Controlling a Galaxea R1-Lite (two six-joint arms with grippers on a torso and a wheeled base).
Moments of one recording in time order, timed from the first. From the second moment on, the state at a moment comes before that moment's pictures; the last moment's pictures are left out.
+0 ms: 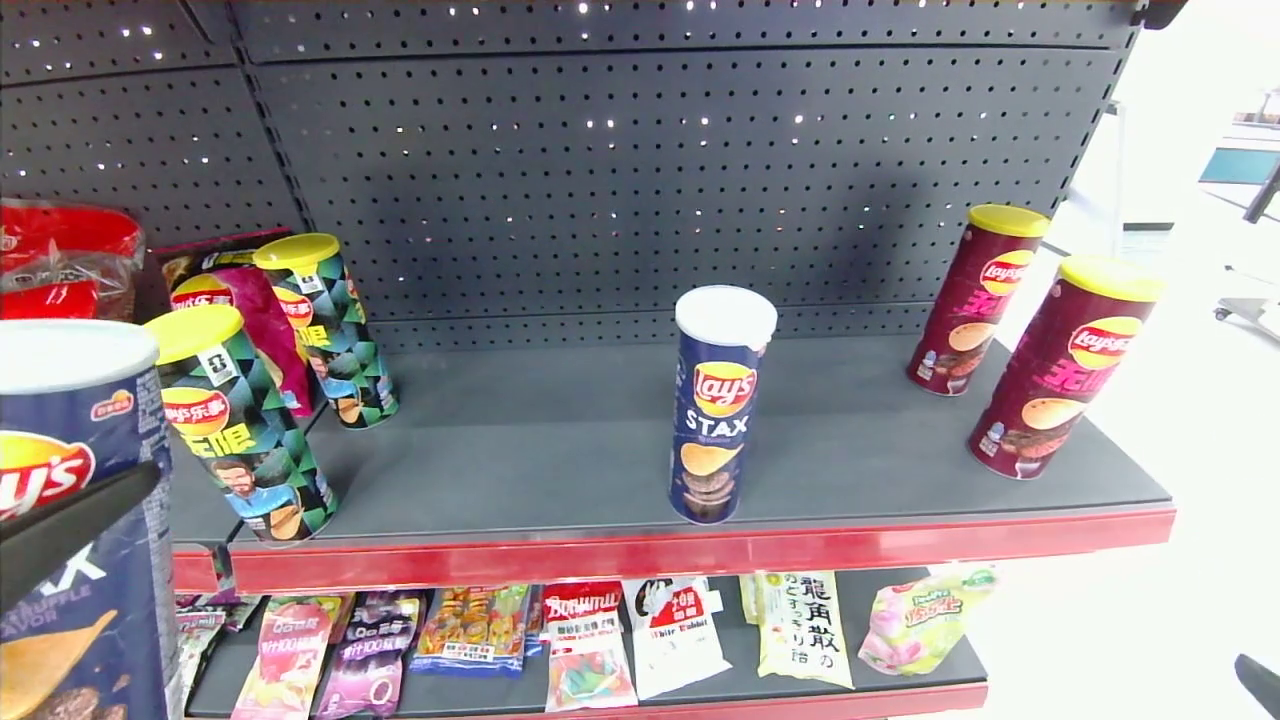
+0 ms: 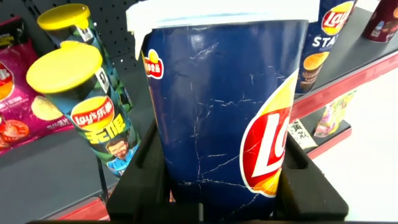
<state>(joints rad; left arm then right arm) -0.18 0.78 -0.56 -0.13 -0.24 0.11 0.09 0.44 -0.27 0.06 -0.06 -0.07</state>
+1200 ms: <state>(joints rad) -0.18 0.78 -0.55 -0.13 -0.24 0.01 0.11 0.09 0.00 0.01 0.00 -0.01</state>
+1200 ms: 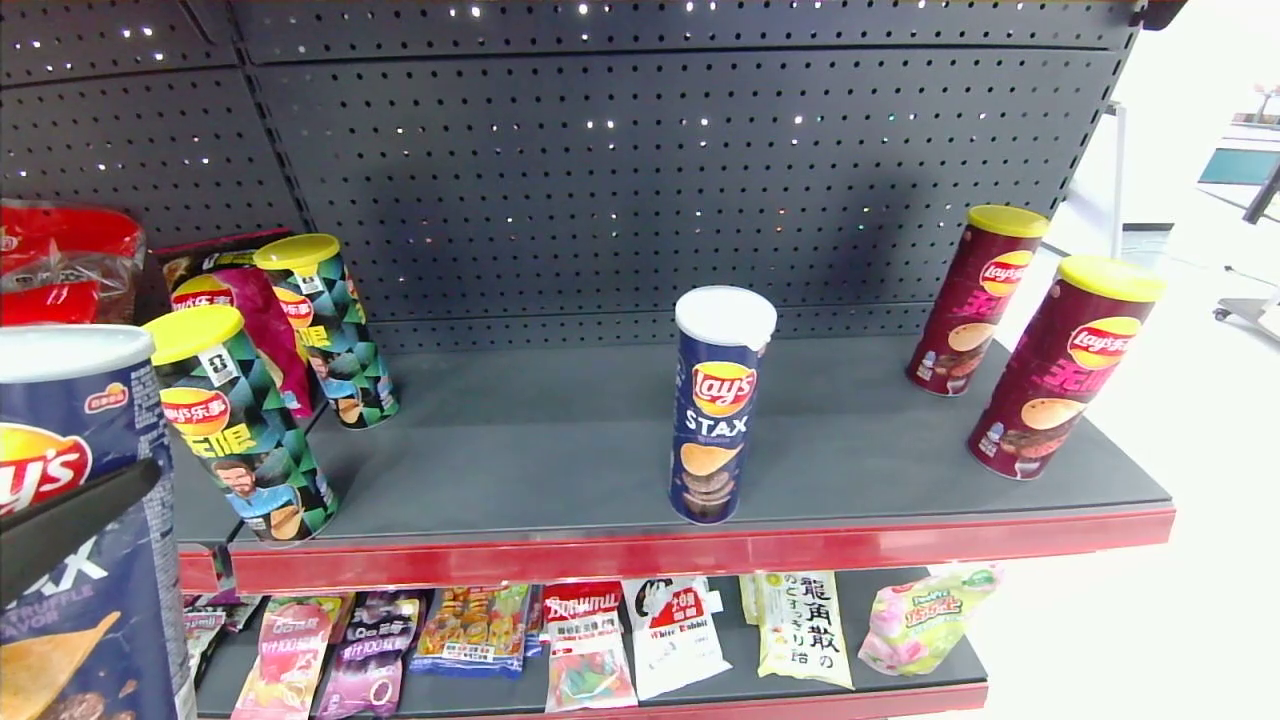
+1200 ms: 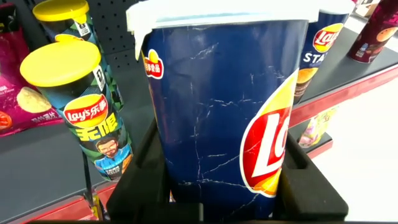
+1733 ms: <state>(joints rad) -0.18 0.77 -0.55 -0.13 -0.24 0.02 0.11 0.09 0.00 0.01 0.00 -0.01</state>
